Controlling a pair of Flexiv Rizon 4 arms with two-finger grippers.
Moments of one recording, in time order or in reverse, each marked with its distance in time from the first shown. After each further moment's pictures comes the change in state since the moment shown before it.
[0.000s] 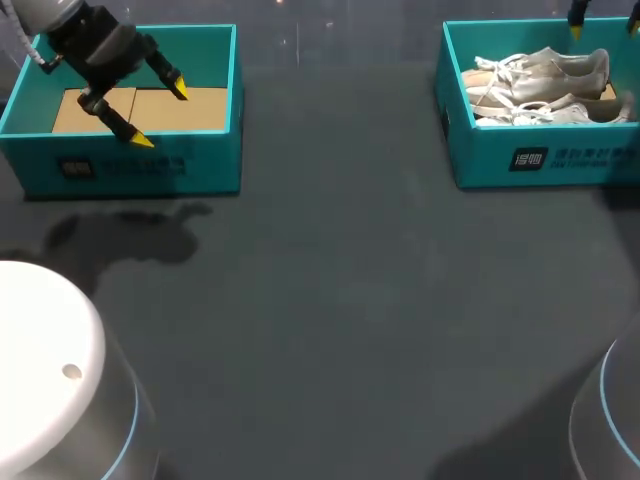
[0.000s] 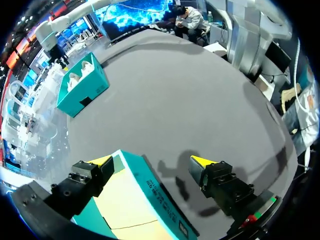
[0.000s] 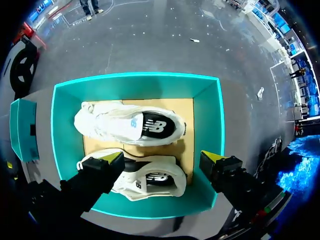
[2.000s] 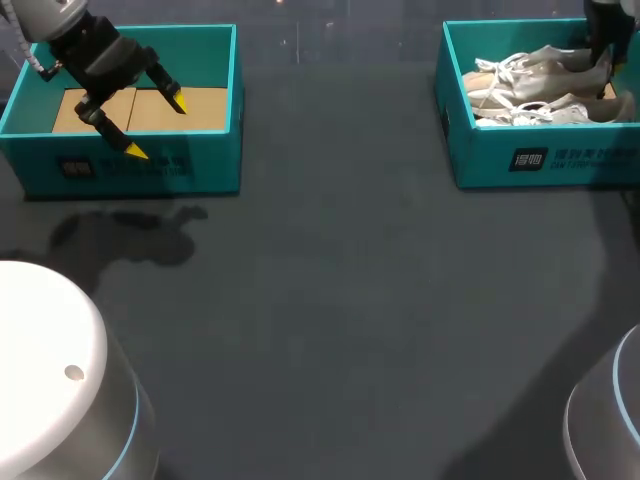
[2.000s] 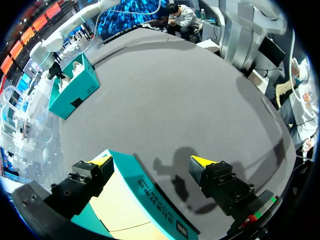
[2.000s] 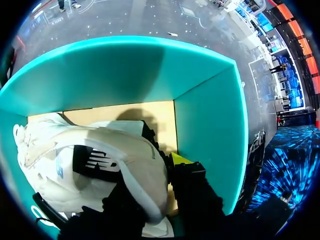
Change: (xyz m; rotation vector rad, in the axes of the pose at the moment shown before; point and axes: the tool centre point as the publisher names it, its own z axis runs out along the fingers) left arm 0.021 0.015 0.018 -0.026 0.079 0.085; right arm -0.058 0.026 0.131 0.035 -0.221 0.072
